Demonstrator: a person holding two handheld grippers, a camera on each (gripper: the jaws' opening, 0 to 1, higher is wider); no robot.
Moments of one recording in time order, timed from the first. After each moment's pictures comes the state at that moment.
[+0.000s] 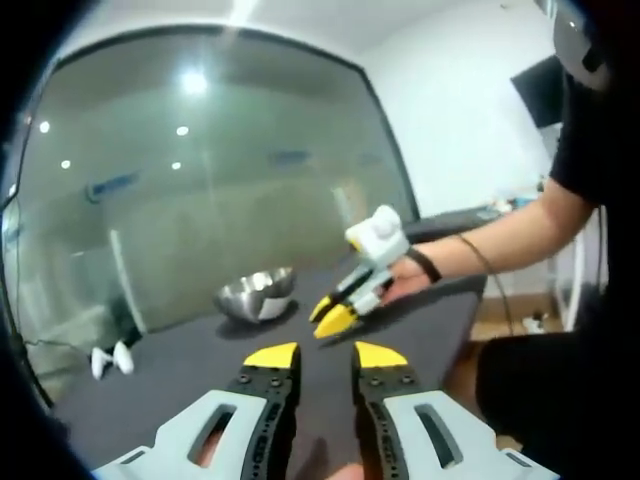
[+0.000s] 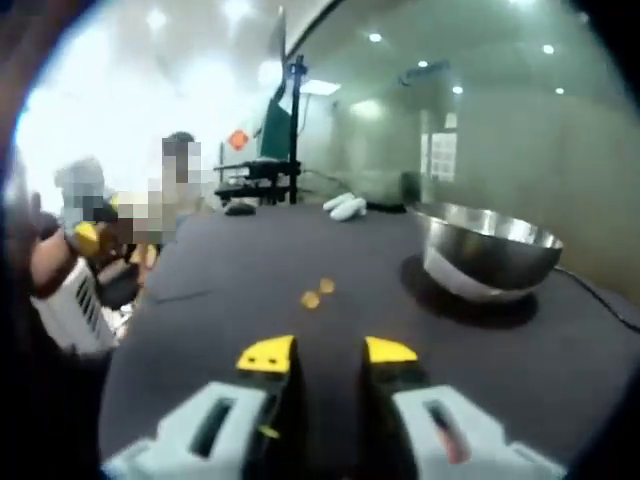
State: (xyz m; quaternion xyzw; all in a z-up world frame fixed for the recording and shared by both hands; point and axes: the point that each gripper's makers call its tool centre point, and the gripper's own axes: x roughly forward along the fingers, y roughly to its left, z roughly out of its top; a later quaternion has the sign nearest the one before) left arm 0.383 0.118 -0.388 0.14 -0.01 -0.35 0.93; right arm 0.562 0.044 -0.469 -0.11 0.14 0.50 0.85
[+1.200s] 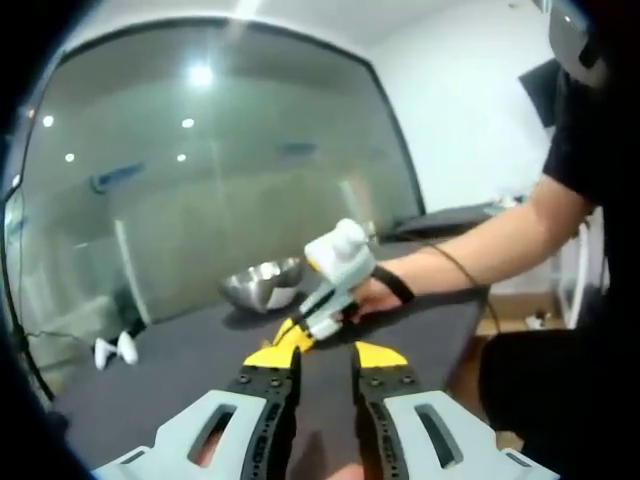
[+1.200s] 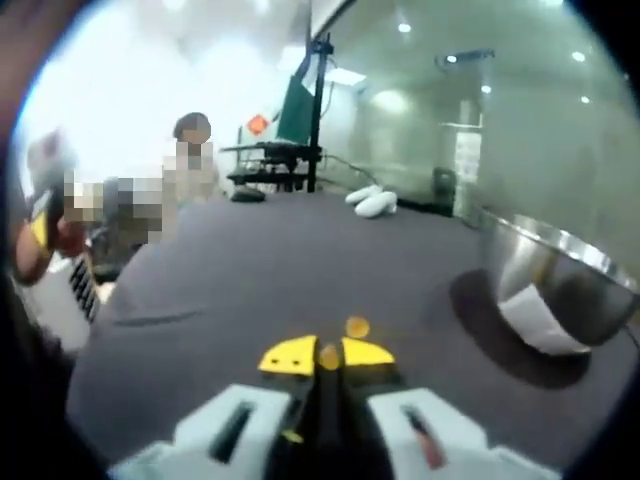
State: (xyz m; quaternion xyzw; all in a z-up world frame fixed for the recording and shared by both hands) left arm 0.391 0.131 -0.394 0.13 0.00 -0.33 0.93; right arm 0.579 0.117 -0.481 -0.14 0.12 0.53 0.83
